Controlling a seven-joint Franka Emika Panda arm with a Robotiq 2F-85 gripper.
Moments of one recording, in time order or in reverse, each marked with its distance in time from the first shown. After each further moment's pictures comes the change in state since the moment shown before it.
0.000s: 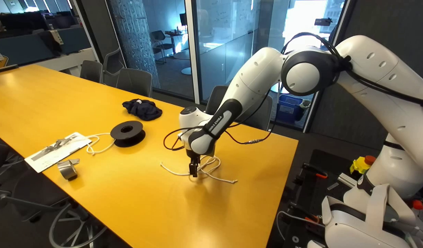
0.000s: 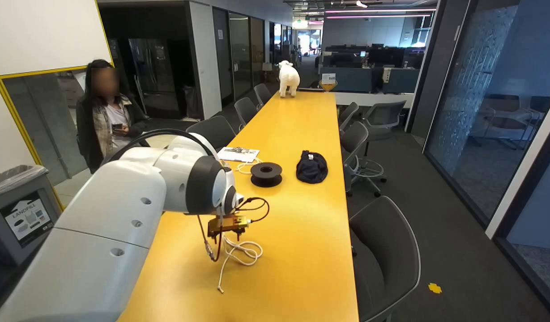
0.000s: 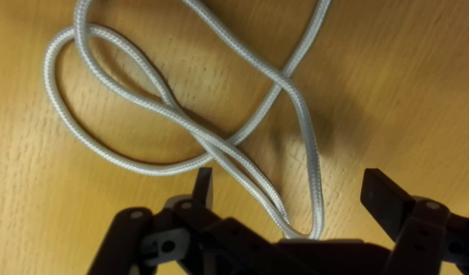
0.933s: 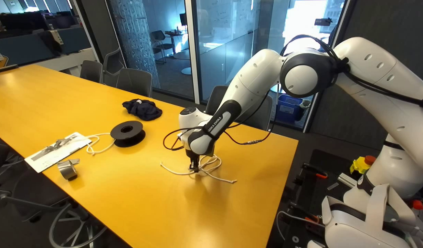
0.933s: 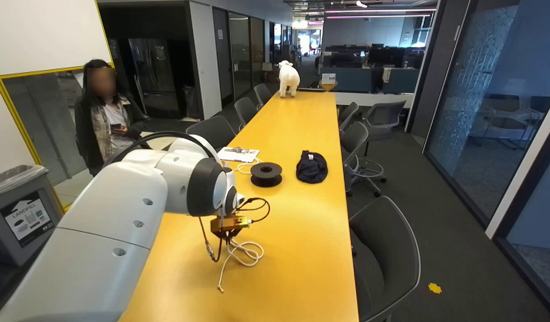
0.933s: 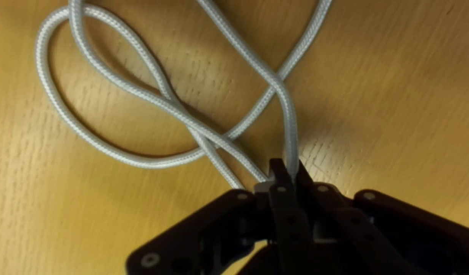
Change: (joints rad) arm 0.000 0.017 -0.002 0.023 0.000 -0.001 0.000
